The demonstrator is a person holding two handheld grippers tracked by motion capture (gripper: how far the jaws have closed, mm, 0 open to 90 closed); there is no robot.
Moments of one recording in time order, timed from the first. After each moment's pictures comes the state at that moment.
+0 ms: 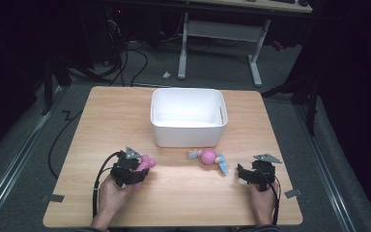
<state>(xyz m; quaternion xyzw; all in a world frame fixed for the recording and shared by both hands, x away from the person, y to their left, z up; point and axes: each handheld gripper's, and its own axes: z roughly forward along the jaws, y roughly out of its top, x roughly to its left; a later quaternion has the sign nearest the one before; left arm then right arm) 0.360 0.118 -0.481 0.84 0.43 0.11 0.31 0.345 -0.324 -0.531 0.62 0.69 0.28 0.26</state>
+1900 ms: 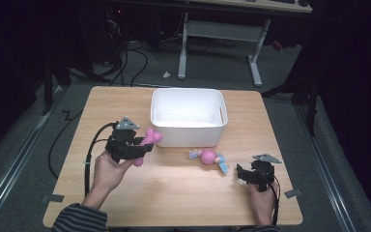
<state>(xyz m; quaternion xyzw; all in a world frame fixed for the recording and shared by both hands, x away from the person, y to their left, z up) 0.384 0.116 -0.381 0.83 0.38 0.10 0.39 0.345 -0.322 -0.531 0.61 0.69 0.28 0.26</state>
